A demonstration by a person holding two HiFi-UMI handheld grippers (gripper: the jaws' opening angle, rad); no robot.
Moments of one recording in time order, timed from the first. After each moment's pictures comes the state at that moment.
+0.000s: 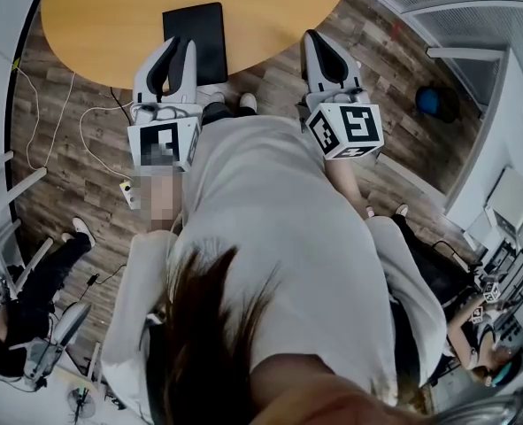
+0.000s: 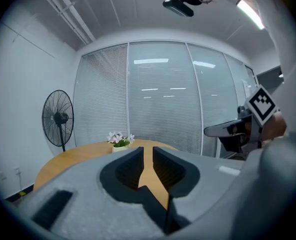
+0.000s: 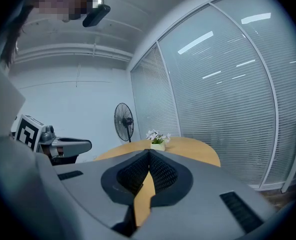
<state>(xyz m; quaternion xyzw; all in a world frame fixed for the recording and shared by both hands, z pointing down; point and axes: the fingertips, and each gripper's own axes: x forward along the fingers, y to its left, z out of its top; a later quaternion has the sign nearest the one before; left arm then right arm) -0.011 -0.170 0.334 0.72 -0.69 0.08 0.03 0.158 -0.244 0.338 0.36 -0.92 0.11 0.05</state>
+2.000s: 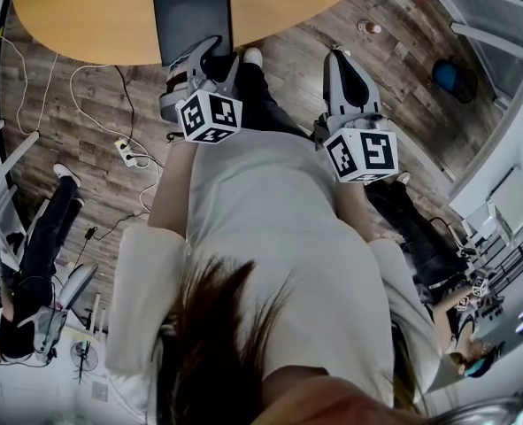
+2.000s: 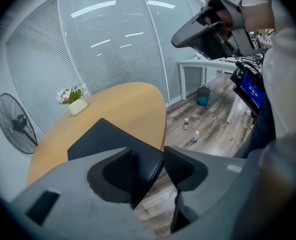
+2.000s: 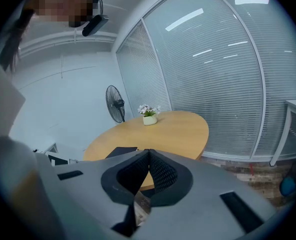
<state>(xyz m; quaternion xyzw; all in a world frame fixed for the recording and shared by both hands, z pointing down) 0.051 -0.146 0.581 0.75 -0.49 0.42 0.10 0.190 -0.218 0.437 0.39 -0.89 0.20 0.14</state>
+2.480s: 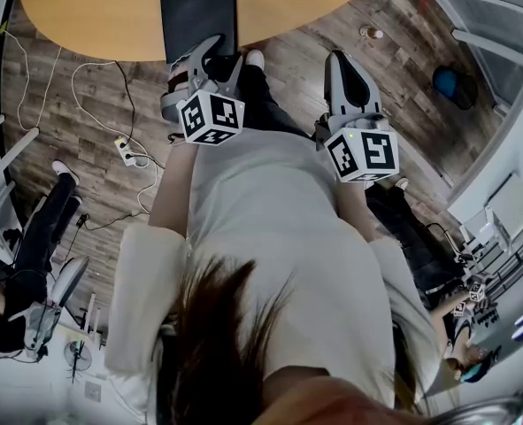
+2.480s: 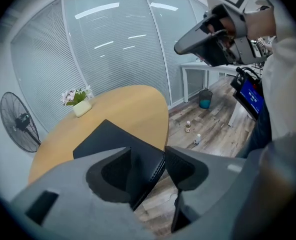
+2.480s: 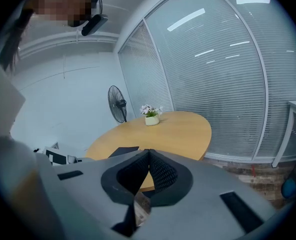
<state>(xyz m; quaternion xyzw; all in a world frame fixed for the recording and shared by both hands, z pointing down) 0.048 -0.146 0.566 0.75 -0.51 0.41 0.10 0.184 -0.216 0.434 0.38 -0.89 0.20 0.14</state>
